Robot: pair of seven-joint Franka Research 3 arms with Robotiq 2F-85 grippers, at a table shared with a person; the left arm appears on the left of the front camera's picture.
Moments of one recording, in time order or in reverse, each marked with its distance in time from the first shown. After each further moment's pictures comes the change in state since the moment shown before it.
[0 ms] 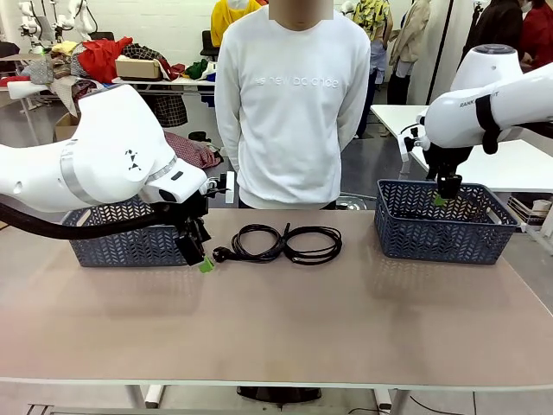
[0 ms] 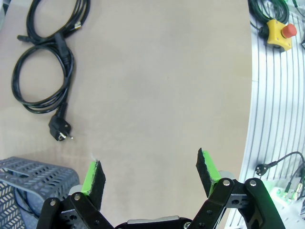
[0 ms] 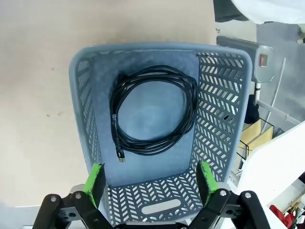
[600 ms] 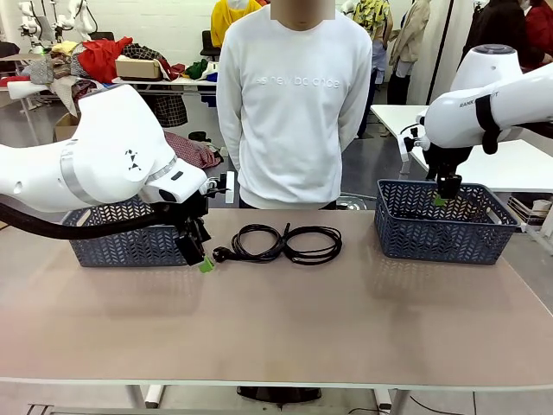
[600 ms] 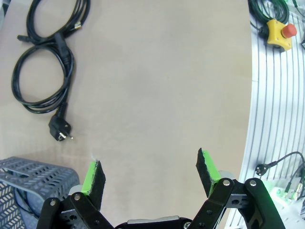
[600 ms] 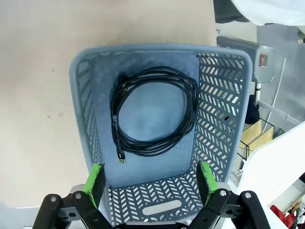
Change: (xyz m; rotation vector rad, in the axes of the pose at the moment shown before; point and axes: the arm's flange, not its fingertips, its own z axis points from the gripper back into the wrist) left arm 0.000 0.000 0.000 0.000 0.000 0.000; right arm 0.002 0.001 0.000 0.002 -0.005 -0.005
